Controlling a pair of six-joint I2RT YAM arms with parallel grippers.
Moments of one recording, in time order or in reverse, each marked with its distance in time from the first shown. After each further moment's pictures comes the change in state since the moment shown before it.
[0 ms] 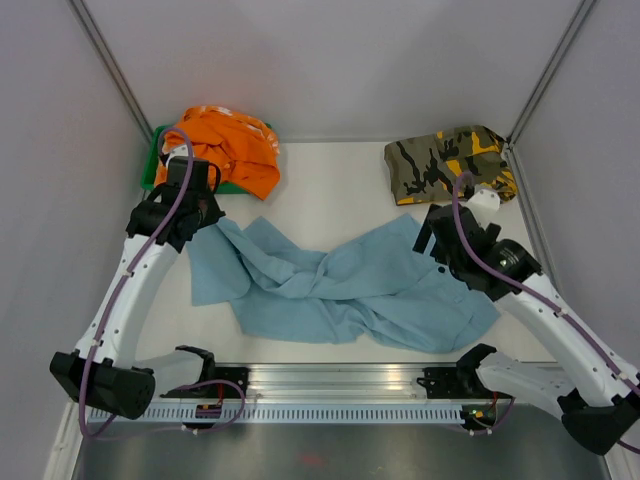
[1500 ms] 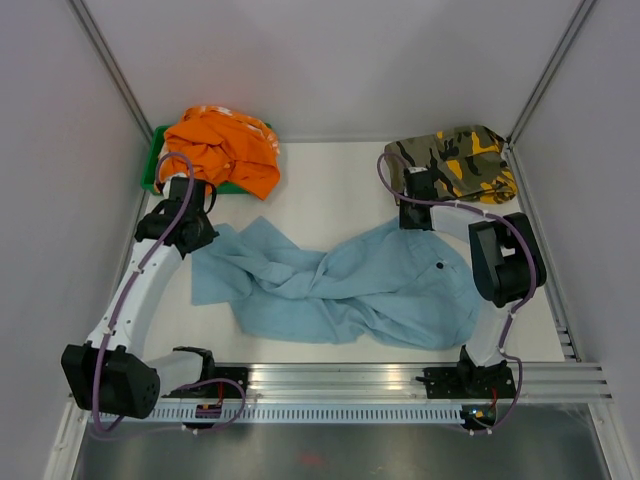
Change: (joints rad) left arm 0.111 0.015 -0.229 0.044 0.017 -0.032; right arm -0.369 0.941 0.092 0.853 -0.447 -0.621
